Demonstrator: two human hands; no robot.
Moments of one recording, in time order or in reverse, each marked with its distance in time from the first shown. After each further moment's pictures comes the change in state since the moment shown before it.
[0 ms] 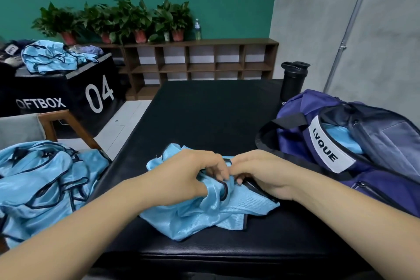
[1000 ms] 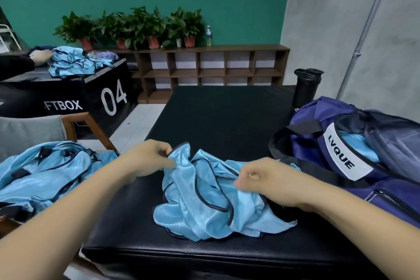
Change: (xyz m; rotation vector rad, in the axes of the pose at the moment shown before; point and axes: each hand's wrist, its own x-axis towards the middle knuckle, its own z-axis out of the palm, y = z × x) left_hand -0.029 -0.099 -0.060 -0.052 0.226 -0.629; right_hand -0.031 -0.028 0.019 -0.633 0.032 -0.104
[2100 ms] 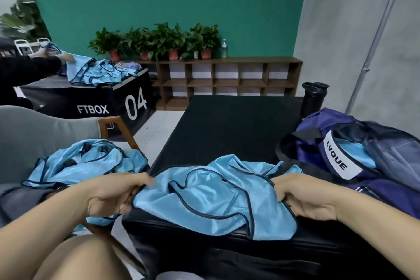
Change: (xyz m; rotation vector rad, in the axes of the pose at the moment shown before) left_hand -0.130 -0.066 -0.037 -0.759 -0.301 -0.400; right_hand -0.046 0.021 -0.002 0.766 -0.253 0.322
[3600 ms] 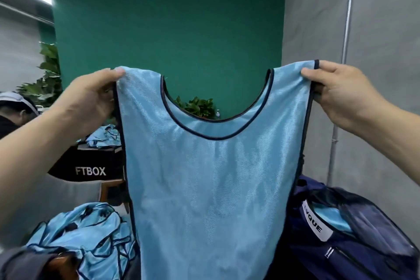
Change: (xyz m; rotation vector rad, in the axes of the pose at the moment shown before) left_hand -0.227 0.231 -0.018 -0.203 0.238 1.268; right_hand -0.222 -0.265 0.007 -0.071 0.608 -1.230
